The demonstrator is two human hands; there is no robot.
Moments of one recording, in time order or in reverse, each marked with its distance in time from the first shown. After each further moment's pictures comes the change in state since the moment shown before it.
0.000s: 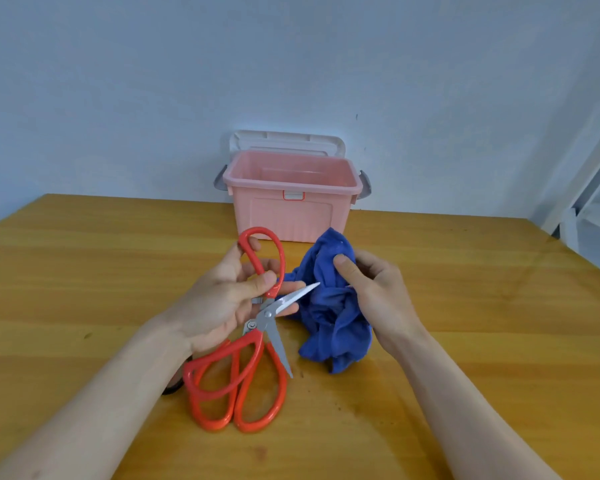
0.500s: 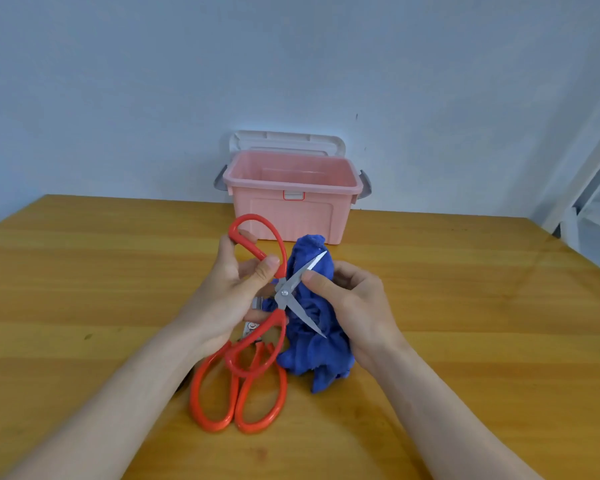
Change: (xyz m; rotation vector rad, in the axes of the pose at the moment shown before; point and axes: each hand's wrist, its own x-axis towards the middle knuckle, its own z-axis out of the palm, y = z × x) left_hand 0.002 -0.006 0.004 0.291 0.224 0.088; right_hand -0.014 -0.001 0.028 0.151 -0.026 0.102
